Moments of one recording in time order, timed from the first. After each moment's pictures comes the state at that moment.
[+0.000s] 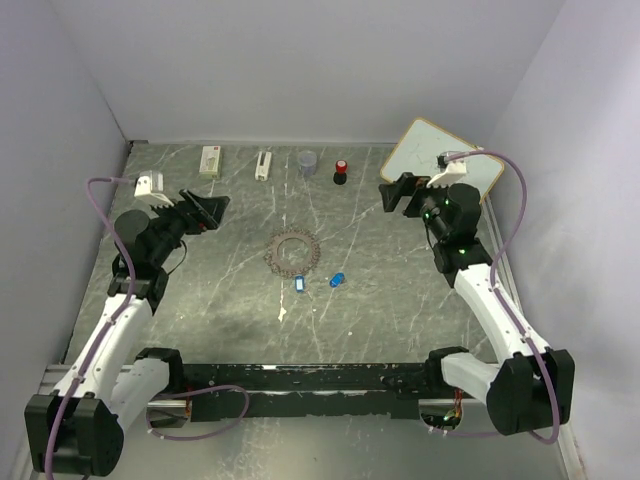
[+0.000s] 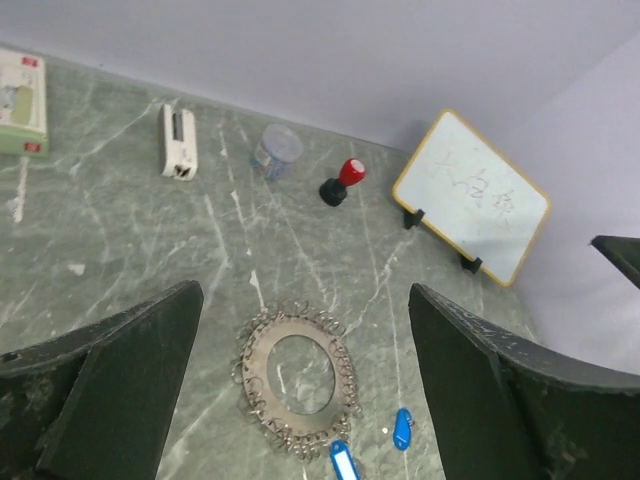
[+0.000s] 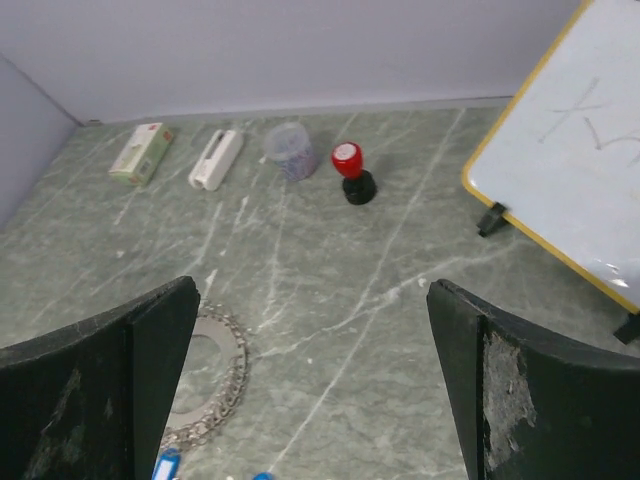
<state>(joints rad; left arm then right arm) -0.08 0.88 0.58 0.31 0.31 -0.57 0.16 1.10 0.79 0.18 -0.15 0.28</state>
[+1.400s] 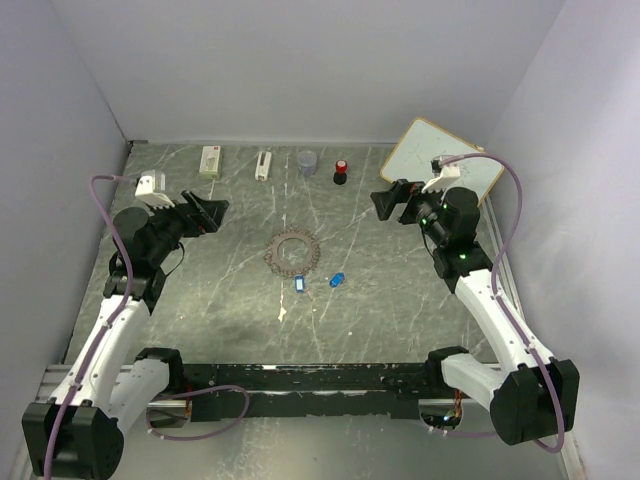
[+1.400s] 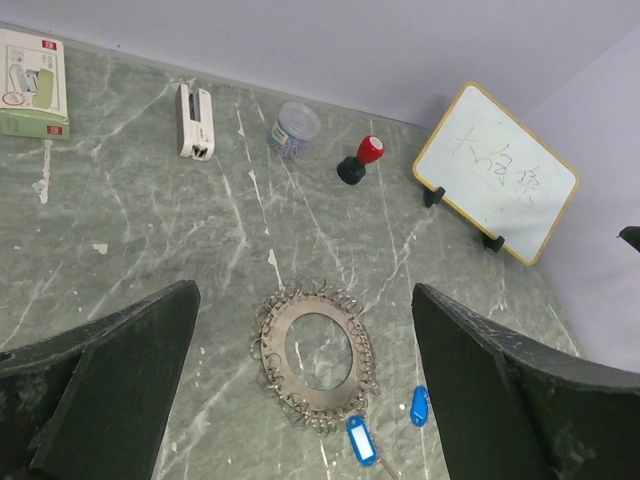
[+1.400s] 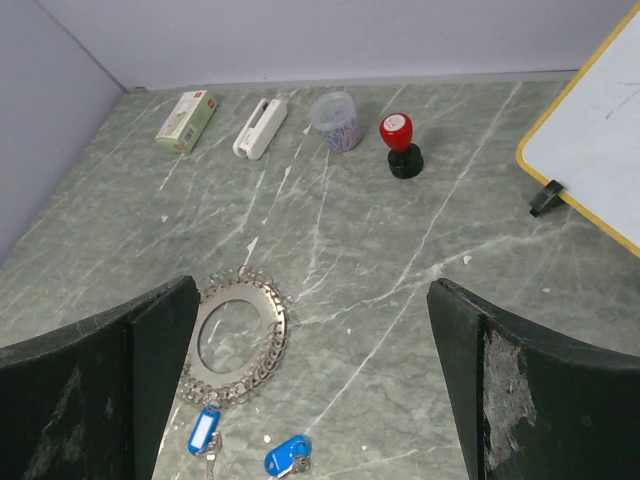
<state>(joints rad) -0.08 0.86 0.63 0.15 0.30 -0.50 0.19 1.04 0.79 0.12 -0.24 0.31</state>
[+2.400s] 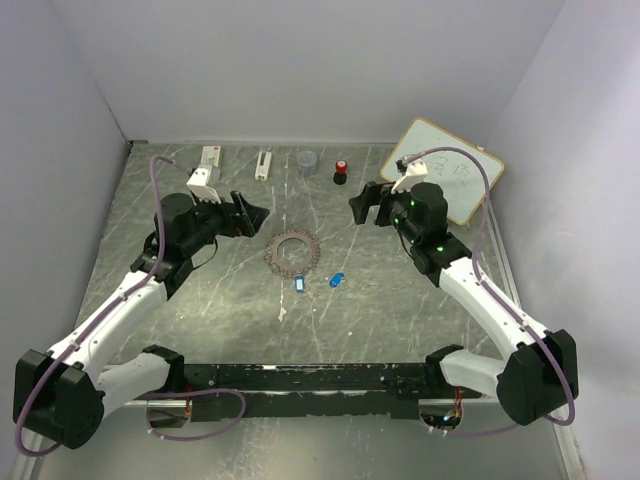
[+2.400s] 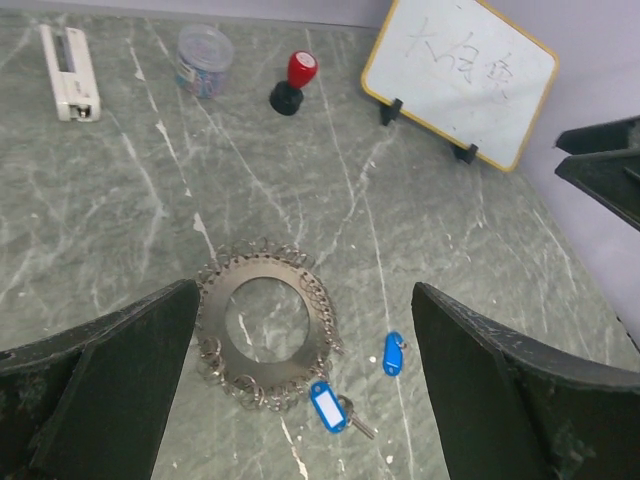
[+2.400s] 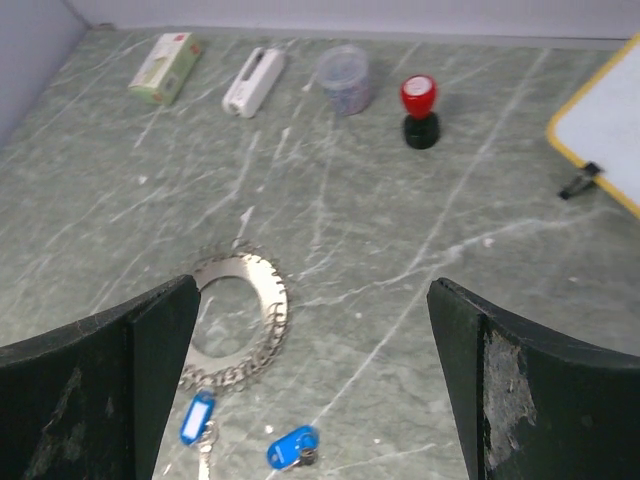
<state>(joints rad) -0.37 1.05 0.73 0.14 0.22 -0.41 0.39 1.15 0.85 0.08 -0.07 0.25</state>
